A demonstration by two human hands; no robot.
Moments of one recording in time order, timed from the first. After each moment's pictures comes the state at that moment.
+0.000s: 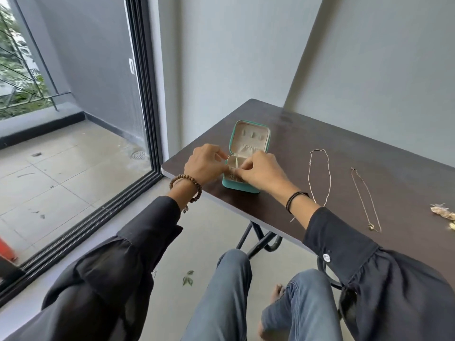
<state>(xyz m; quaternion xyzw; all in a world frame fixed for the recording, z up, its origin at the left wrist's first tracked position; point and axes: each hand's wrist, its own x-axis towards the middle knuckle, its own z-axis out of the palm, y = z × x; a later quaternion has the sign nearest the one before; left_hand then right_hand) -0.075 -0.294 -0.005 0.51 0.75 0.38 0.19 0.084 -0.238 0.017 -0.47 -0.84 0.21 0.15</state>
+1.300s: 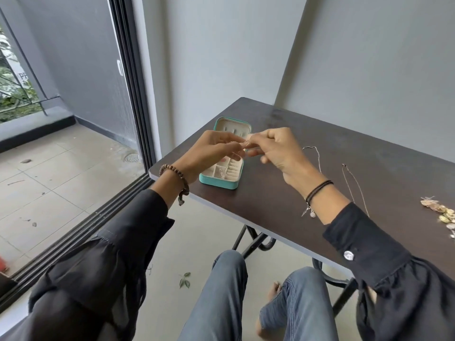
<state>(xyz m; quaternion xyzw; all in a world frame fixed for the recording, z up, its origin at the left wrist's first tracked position) -0.049 -0.297 0.045 0.56 0.57 0.48 0.38 0.115 -0.239 0.070 -0.44 -0.69 0.45 0.34</state>
